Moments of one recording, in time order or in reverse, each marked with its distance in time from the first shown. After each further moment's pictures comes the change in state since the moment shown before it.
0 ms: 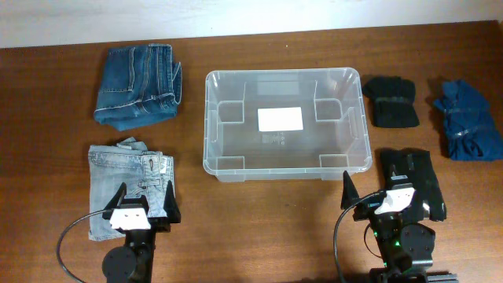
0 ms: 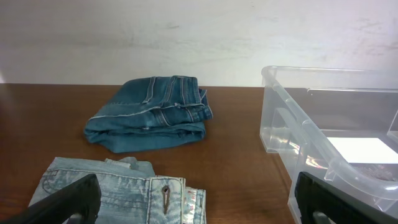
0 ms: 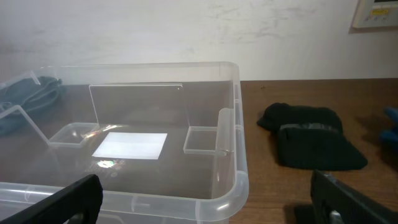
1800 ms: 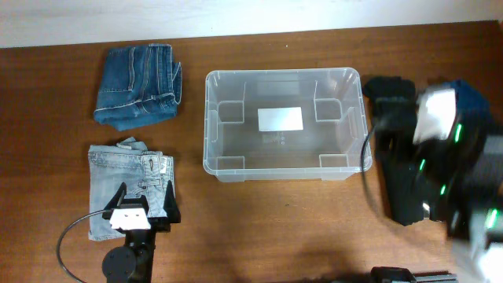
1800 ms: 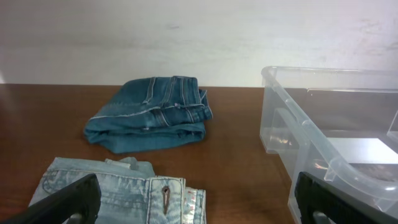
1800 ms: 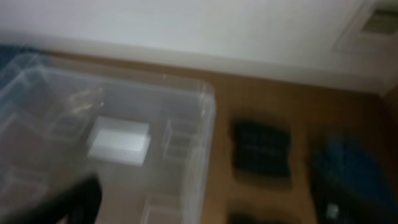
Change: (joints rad) left arm 0.000 -0.001 0.000 0.000 0.000 0.000; right arm -0.085 0.953 1.167 -0.675 -0.007 -0.212
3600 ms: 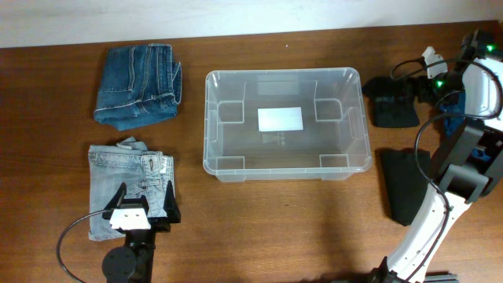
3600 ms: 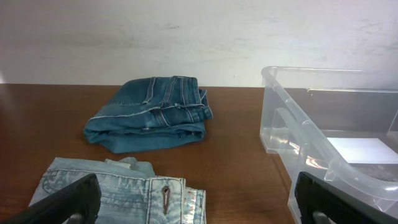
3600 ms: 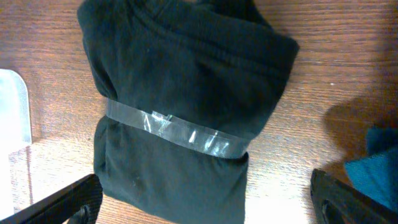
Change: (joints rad) left arm 0.000 -0.001 0.000 0.000 0.000 0.000; right arm -0.346 1.440 0.957 -0.366 -0.172 -0.318
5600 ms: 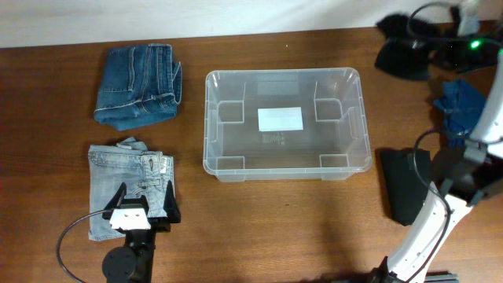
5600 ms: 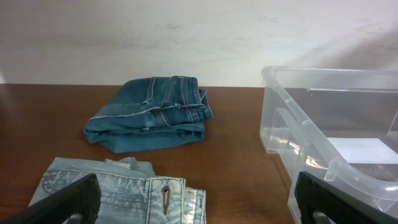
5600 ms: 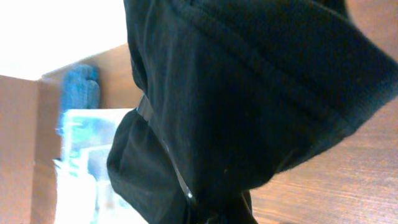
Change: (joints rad) left arm 0.000 0.000 0.000 0.000 0.000 0.000; right arm -0.002 -0.068 0.616 -0.484 -0.440 0.299
